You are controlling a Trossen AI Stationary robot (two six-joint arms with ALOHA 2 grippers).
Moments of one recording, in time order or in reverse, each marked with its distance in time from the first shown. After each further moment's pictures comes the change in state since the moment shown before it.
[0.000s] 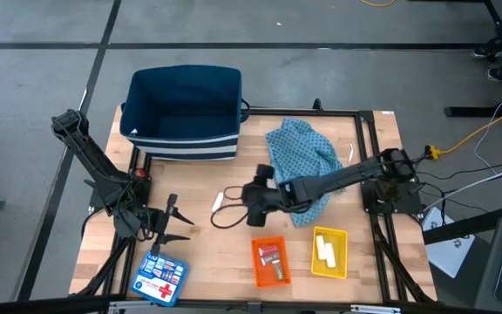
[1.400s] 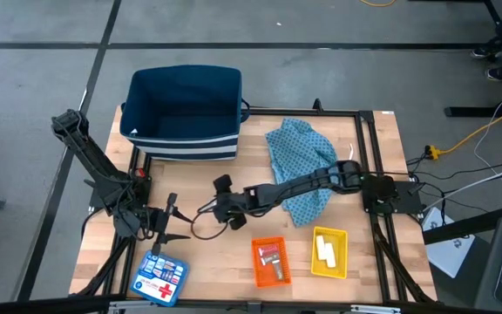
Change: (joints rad) left arm 0.001 0.000 0.000 0.016 -0.021 -0.004; right arm -0.086 0.456 0.291 0.214 -0.161 -0.668
